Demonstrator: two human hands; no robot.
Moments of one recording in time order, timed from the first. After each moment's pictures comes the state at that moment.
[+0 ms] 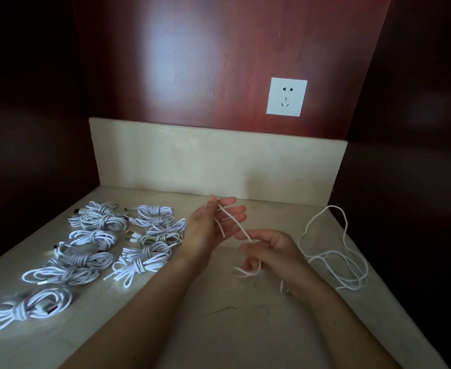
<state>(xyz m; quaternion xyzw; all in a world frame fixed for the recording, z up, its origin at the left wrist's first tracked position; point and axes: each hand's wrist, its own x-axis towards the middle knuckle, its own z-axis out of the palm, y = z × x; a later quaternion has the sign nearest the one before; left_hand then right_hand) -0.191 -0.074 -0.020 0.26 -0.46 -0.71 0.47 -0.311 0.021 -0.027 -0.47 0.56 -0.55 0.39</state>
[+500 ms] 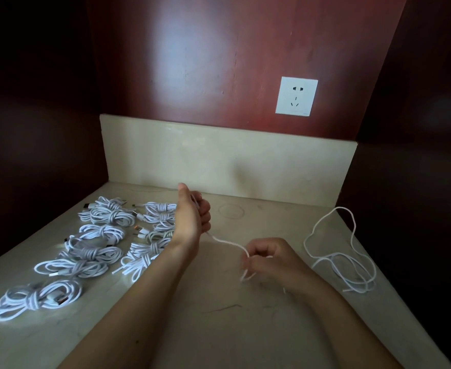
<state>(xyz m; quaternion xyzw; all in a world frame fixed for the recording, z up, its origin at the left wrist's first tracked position) -0.173 -0.099 -0.012 0.30 -0.39 -0.68 0.55 -0.309 0.019 -0.030 -0.58 0.57 -0.43 0.37</state>
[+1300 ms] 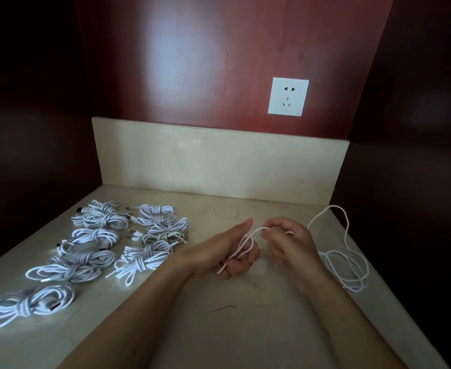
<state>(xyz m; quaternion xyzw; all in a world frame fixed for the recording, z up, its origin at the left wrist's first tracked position) -0.183 -0.063 -0.023 0.21 -0.72 -0.66 0.08 -0.323 0.021 -0.019 -0.39 0.56 -0.64 0.35</state>
